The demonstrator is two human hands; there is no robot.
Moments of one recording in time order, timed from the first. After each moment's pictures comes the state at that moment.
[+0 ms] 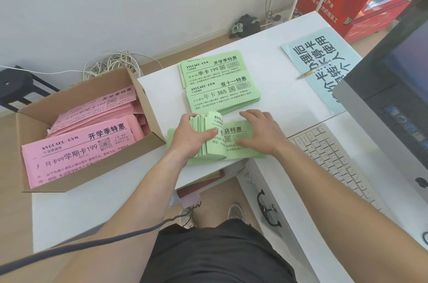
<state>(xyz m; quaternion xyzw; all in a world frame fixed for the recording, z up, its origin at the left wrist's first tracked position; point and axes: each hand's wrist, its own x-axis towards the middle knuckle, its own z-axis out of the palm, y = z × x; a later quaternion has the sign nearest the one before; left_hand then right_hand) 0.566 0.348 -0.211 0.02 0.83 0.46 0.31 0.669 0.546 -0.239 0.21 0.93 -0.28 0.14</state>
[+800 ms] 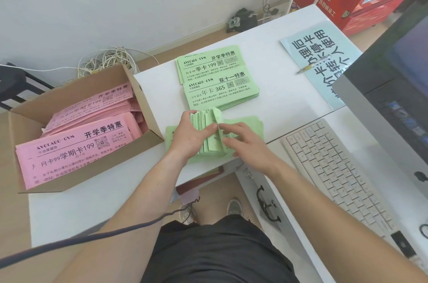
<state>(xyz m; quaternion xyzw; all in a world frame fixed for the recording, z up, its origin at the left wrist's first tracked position) 0.570 0.348 -0.211 0.04 0.83 0.45 0.32 0.692 0.486 -0.210 0.25 0.73 -0.64 0.08</state>
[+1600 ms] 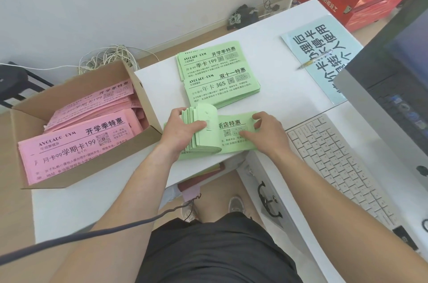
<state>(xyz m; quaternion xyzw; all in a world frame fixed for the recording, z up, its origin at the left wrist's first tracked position) 0.554 0.331 -0.212 -0.01 0.80 0.50 0.33 0.688 0.525 -0.247 0.39 0.84 -0.37 0.06</state>
